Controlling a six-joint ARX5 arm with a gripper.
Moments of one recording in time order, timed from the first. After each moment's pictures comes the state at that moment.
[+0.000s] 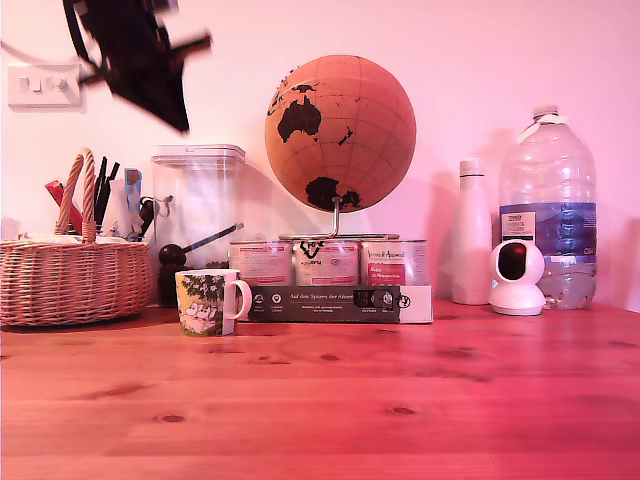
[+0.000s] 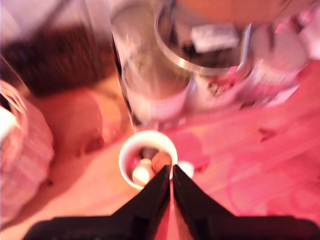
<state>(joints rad) -0.24 1.85 1.93 -0.81 0.17 0.02</state>
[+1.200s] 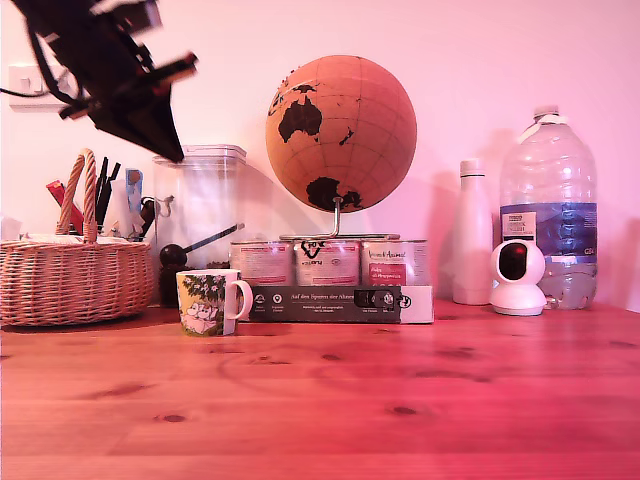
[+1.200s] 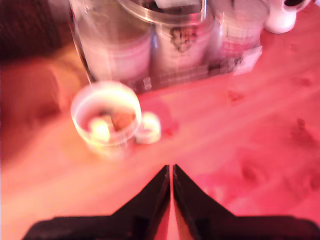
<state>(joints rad) -0.23 1.57 1.21 -0.34 0.30 0.01</state>
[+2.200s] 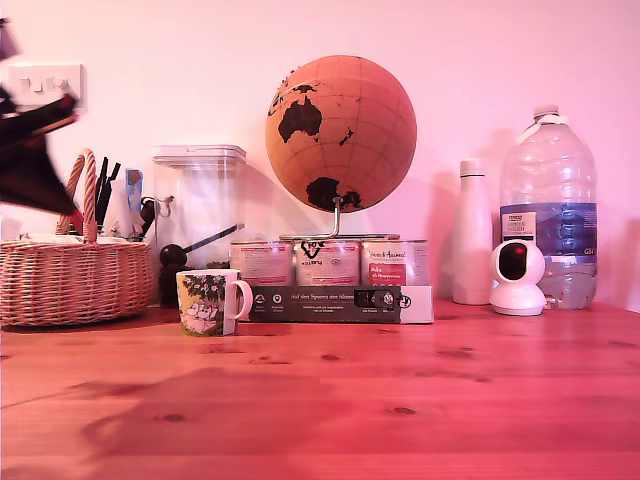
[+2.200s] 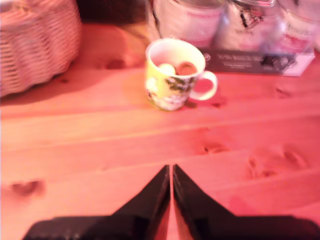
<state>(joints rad) -0.07 1.16 0.59 0.09 0.25 -0.13</state>
